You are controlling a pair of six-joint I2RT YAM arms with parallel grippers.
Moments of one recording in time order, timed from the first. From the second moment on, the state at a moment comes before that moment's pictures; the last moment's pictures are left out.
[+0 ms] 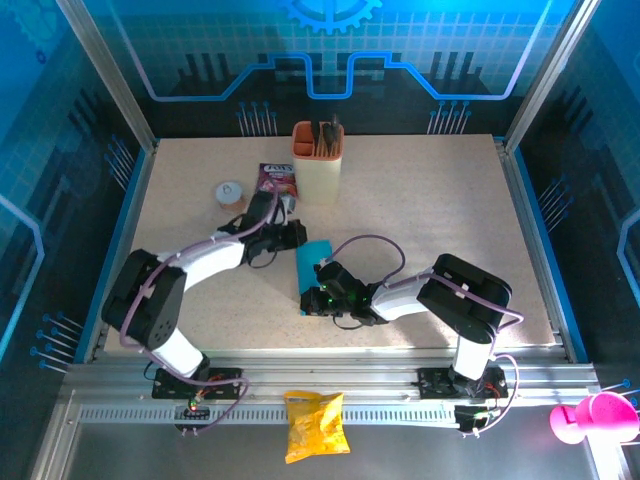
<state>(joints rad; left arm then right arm) -0.44 1.58 0.87 -0.08 0.28 -0.60 0.99 1.80 0.70 0.35 -0.15 0.99</state>
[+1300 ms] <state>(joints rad) -0.50 1.71 0.81 -0.08 0.15 -0.74 0.99 1.80 0.68 0.38 -0.15 1.00</state>
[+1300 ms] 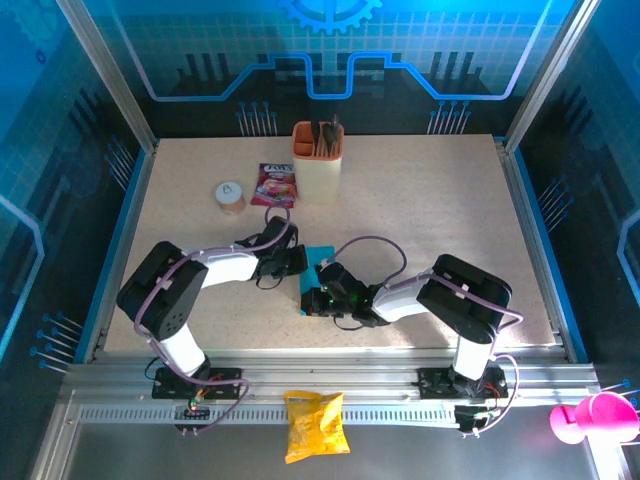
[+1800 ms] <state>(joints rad) -0.40 1.88 1.05 -0.16 0.14 -0.66 1.00 1.80 0.67 0.40 -0.13 1.01</state>
